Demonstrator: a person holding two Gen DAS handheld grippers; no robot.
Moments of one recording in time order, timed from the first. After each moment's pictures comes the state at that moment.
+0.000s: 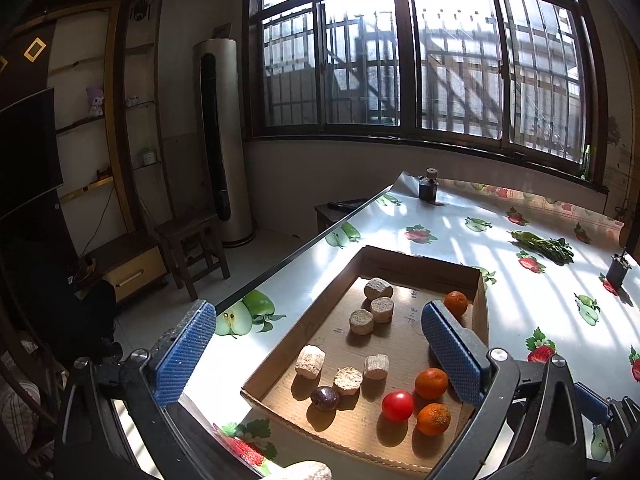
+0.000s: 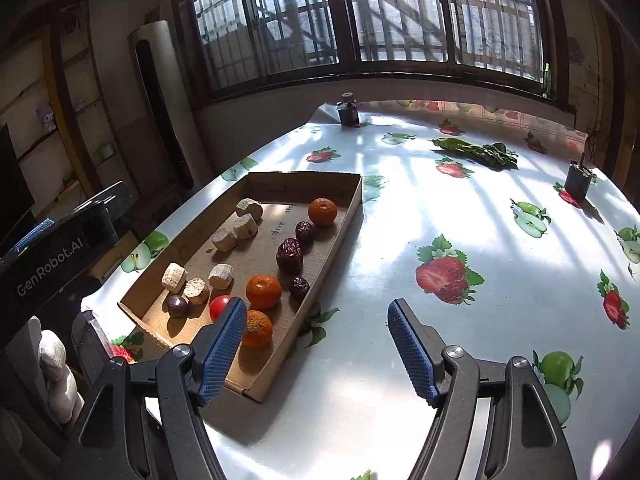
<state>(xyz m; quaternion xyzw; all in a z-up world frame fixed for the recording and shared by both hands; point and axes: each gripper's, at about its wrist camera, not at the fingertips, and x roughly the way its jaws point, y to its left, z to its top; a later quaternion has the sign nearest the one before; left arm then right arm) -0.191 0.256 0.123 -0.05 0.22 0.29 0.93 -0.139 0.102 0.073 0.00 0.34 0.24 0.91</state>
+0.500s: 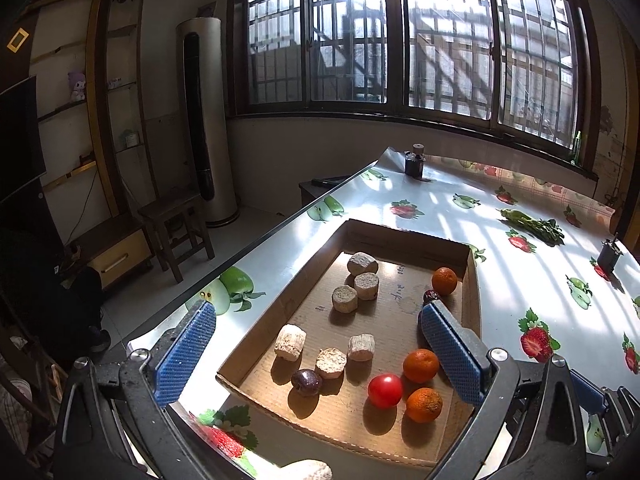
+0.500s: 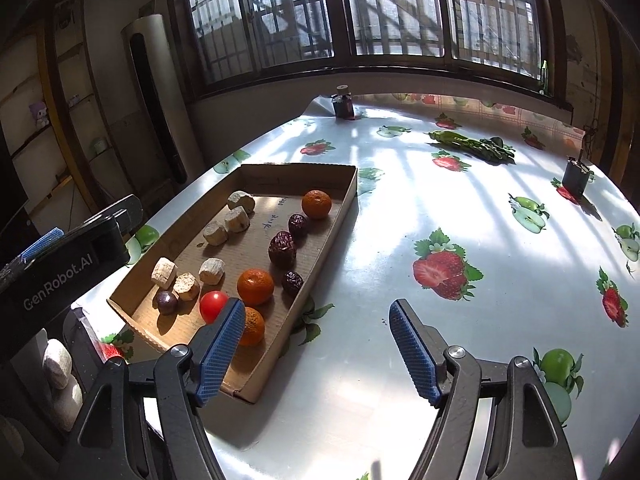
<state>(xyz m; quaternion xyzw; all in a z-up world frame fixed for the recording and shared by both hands) -0.177 0.257 0.106 -0.06 0.26 0.26 0.93 -0.134 0.107 0.066 0.00 0.35 0.23 0.91</state>
